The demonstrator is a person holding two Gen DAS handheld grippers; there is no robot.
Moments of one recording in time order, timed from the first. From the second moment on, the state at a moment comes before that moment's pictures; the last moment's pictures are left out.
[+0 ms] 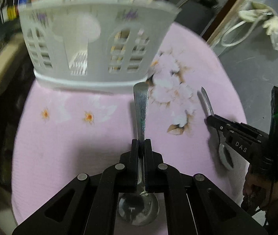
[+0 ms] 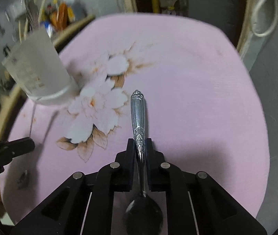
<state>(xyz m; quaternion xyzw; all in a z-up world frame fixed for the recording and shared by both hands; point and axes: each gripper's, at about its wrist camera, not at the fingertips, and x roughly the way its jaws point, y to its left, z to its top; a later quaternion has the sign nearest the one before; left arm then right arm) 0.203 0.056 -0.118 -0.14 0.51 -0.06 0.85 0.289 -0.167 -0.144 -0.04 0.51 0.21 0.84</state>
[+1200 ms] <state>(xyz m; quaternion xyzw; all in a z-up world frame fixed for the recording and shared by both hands) 0.205 0.081 -0.037 -0.13 0.32 -0.06 0.94 0.233 -0.134 -0.013 0.03 0.24 0.24 0.94</state>
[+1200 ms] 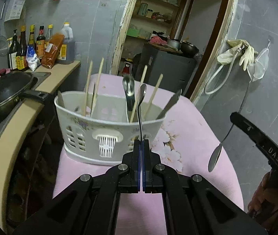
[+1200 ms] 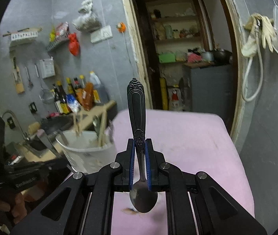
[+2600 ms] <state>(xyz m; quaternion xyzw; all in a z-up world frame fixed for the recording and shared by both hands) 0.264 0.187 -0.012 -0.17 0.32 -0.04 0.93 0.285 -0.013 -0.026 0.02 0.19 0.27 0.94</state>
